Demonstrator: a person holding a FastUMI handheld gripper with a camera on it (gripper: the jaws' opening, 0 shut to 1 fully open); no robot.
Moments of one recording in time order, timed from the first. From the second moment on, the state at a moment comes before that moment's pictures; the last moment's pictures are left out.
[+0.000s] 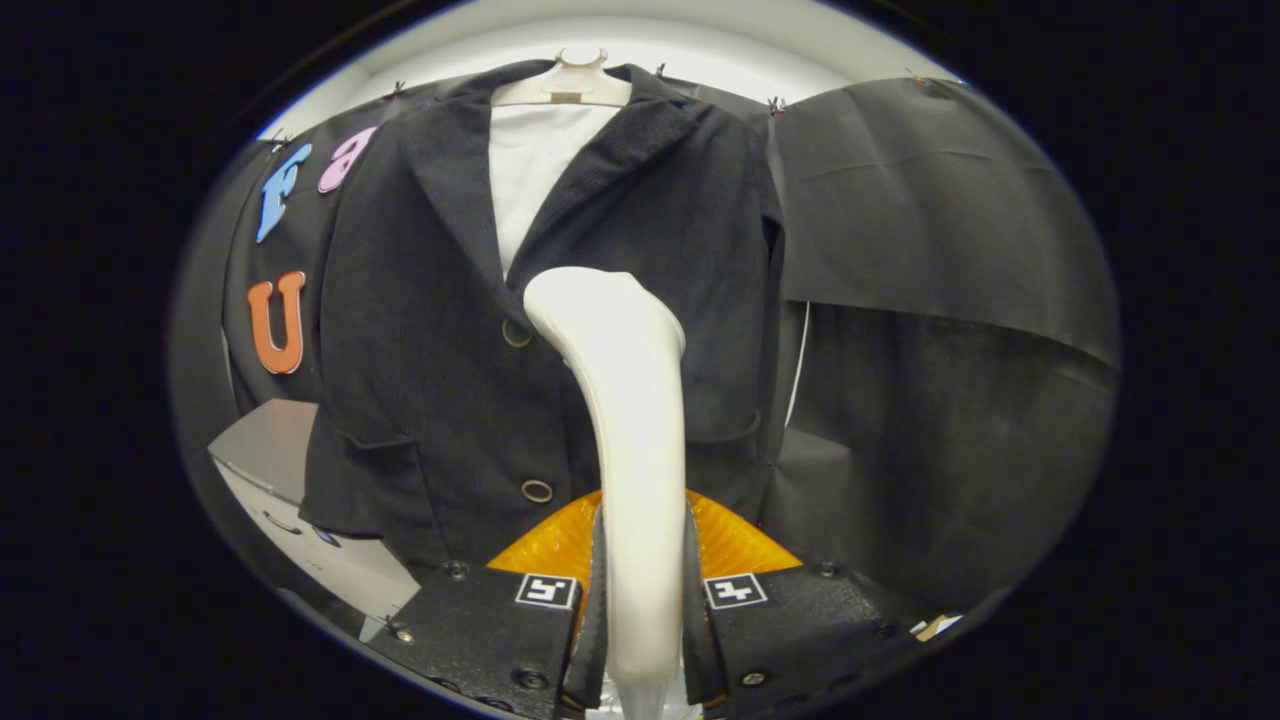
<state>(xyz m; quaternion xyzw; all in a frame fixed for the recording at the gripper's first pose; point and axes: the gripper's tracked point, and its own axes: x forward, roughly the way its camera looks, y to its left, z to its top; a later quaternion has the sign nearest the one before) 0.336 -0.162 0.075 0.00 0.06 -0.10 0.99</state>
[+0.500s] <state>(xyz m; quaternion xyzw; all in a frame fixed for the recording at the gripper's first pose) 0.334 -0.162 0.022 0.00 0.09 -0.10 0.99</state>
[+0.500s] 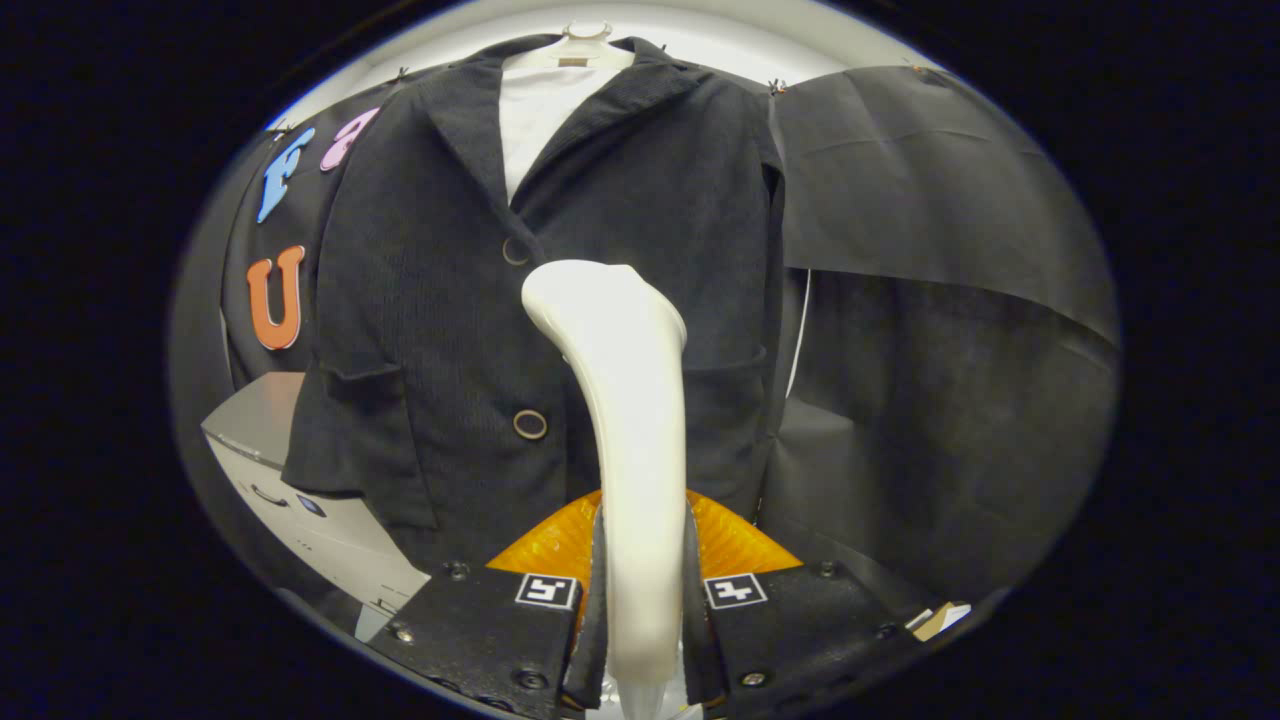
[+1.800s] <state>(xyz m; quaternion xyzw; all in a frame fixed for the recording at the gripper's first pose) 0.315 -0.165 -0.102 0.00 0.18 -0.12 0.98</state>
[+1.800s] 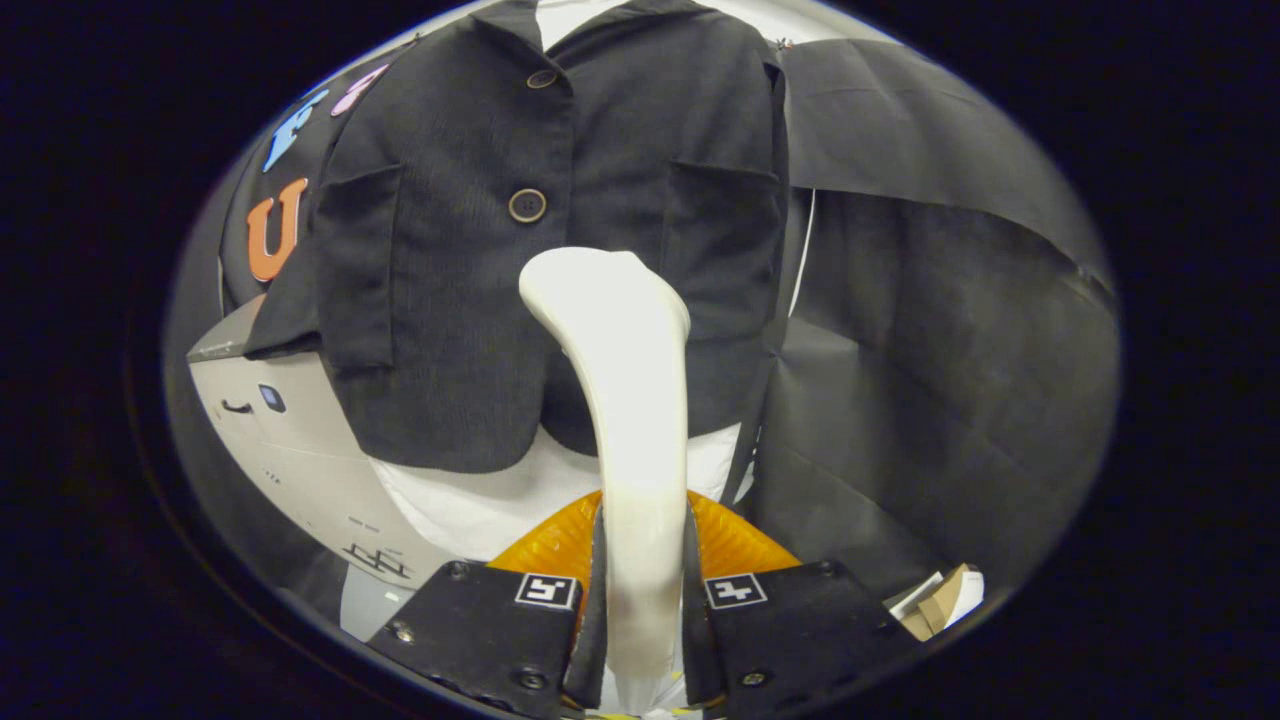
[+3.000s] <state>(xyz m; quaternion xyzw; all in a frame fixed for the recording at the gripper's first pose) 0.177 -0.094 -0.009 0.05 0.11 -0.07 0.99</state>
